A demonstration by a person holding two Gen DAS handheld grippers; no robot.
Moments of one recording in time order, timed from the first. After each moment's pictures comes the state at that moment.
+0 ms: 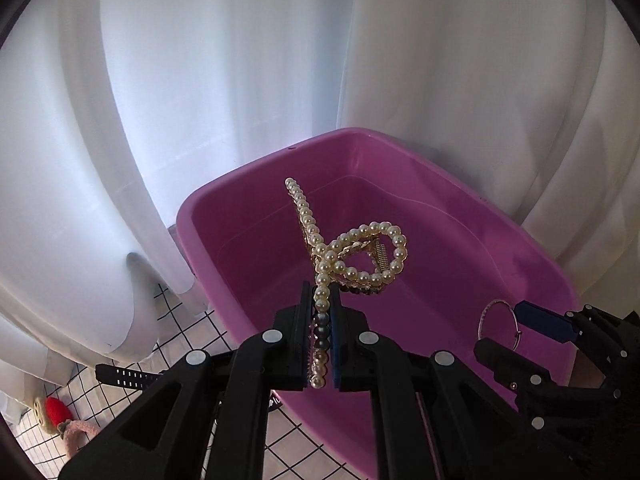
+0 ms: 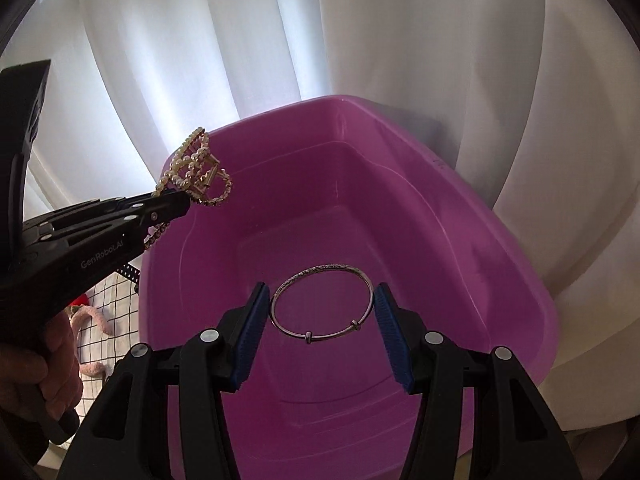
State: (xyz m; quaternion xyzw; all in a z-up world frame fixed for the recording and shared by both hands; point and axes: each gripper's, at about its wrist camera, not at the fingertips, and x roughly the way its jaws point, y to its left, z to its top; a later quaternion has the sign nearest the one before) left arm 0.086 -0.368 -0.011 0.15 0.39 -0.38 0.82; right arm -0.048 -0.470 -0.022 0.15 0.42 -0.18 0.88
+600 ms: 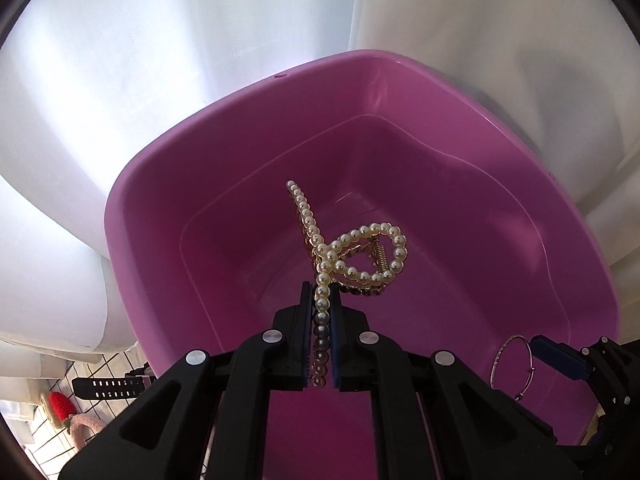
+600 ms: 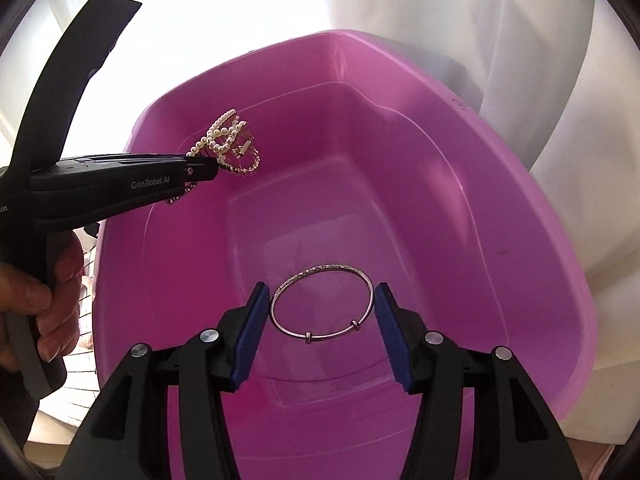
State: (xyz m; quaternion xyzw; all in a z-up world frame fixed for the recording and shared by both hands) left arm 0.122 -0.420 -0.057 0.20 0.50 -0.34 0.77; right arm -0.022 -0.491 -0.056 0.17 0.50 -0.14 0.84
